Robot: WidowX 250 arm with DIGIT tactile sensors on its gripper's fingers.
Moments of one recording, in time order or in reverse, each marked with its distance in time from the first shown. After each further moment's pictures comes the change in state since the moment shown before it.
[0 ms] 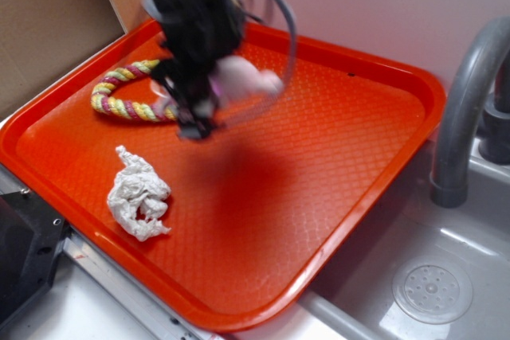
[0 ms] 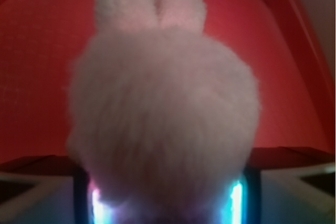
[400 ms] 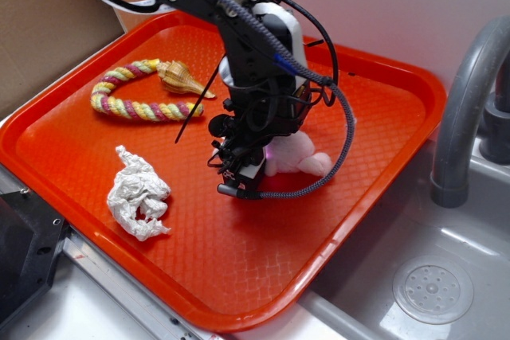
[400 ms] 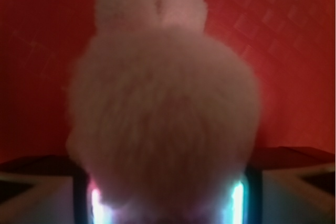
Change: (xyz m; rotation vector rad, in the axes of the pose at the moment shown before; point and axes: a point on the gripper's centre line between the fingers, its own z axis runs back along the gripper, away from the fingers) arm 0.048 -0.061 -0.063 -0.041 0.015 -0.492
